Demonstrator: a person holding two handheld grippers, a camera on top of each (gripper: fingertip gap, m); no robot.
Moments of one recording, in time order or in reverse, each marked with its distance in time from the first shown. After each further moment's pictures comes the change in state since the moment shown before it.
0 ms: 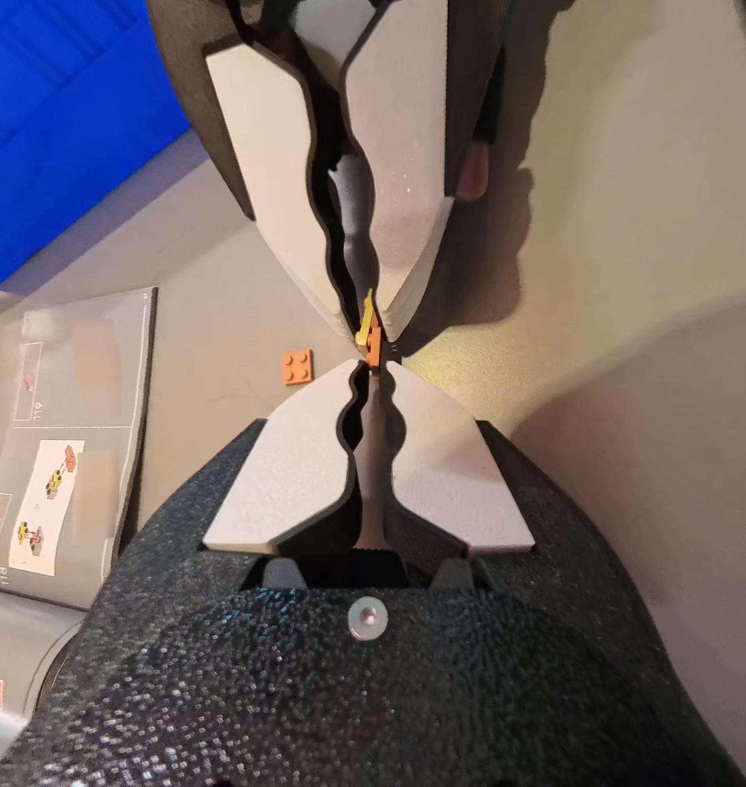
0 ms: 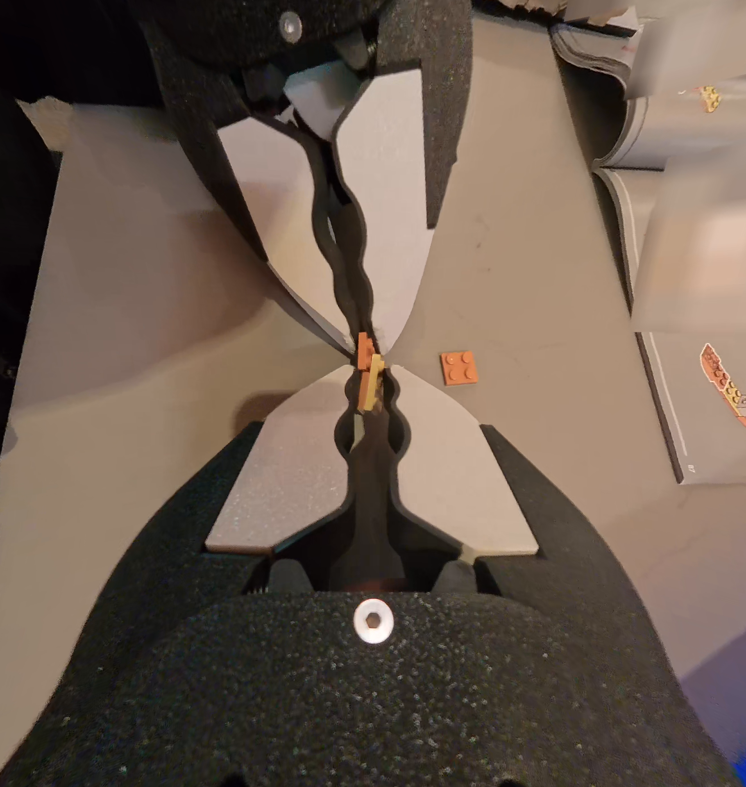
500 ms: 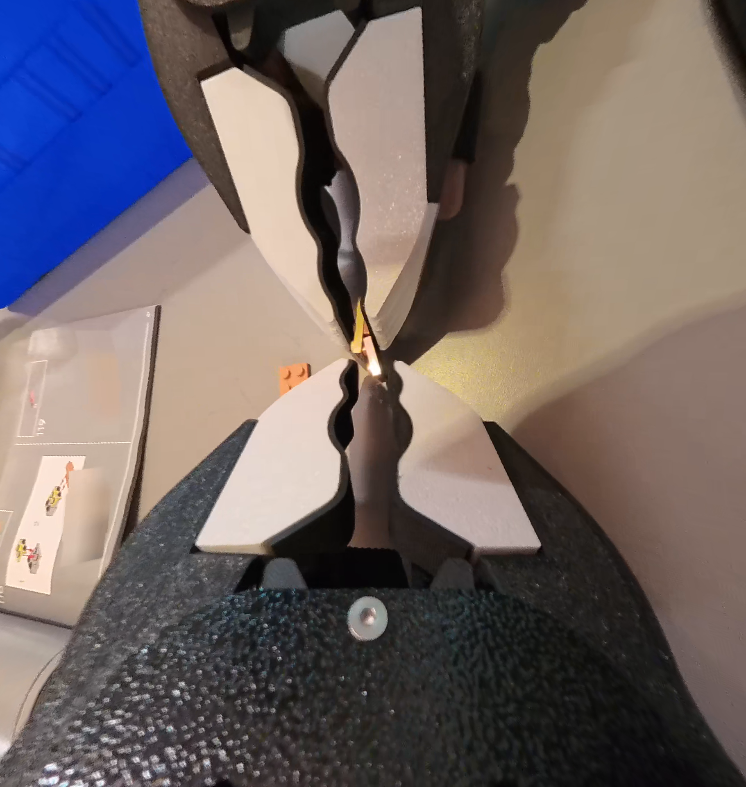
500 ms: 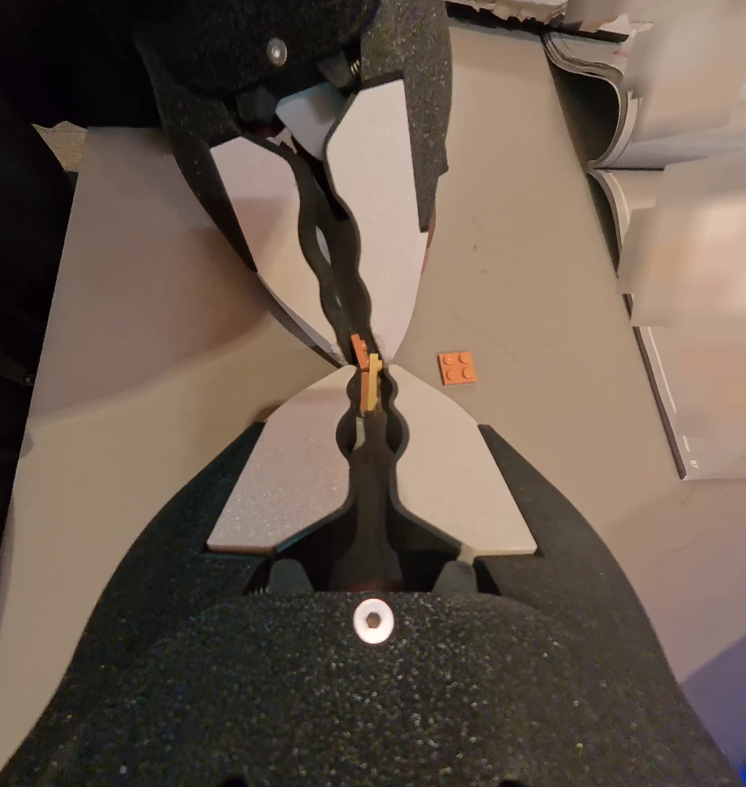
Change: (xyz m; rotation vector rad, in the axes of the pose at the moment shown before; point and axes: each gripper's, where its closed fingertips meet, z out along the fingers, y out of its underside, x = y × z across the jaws) left arm 0.002 -0.006 0.002 0.050 -0.004 0.013; right arm 0.000 -0.002 -0.003 0.019 -0.014 0.026
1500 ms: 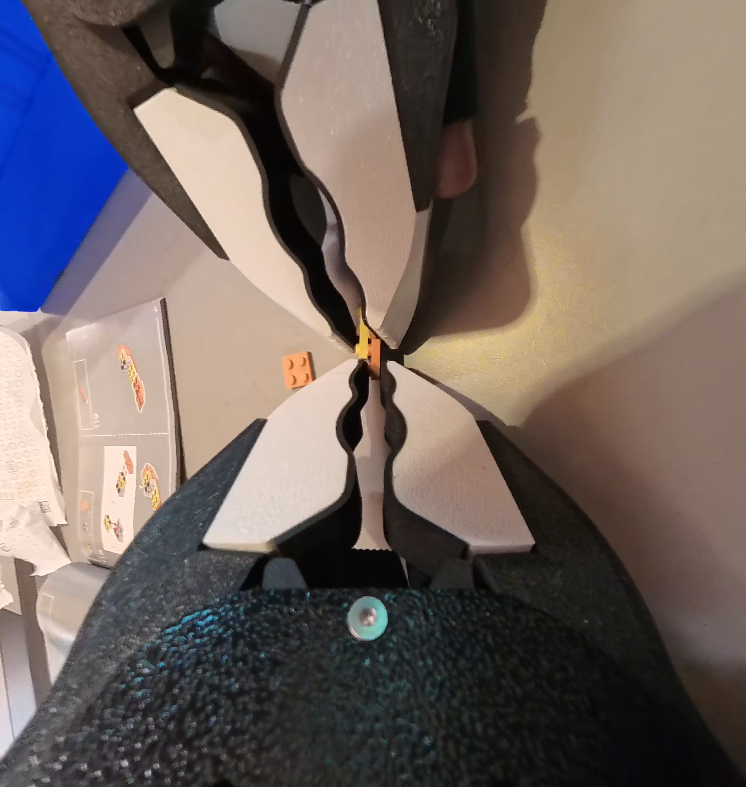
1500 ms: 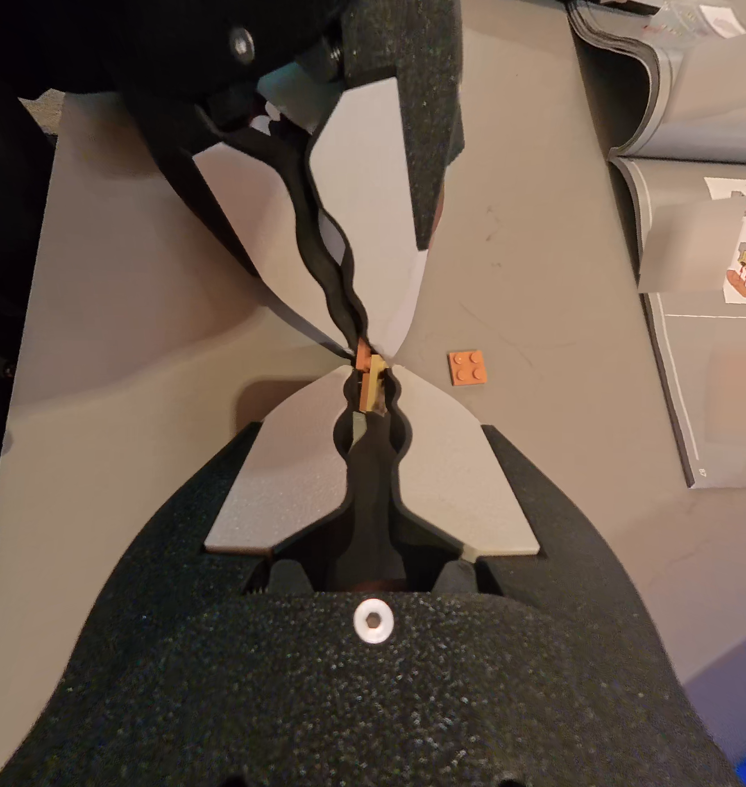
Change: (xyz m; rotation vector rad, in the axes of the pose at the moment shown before) left arm 0.001 0.008 0.001 -0.209 -0.046 0.153; right arm -0.003 0.004 0.007 -0.055 0.007 -0.034
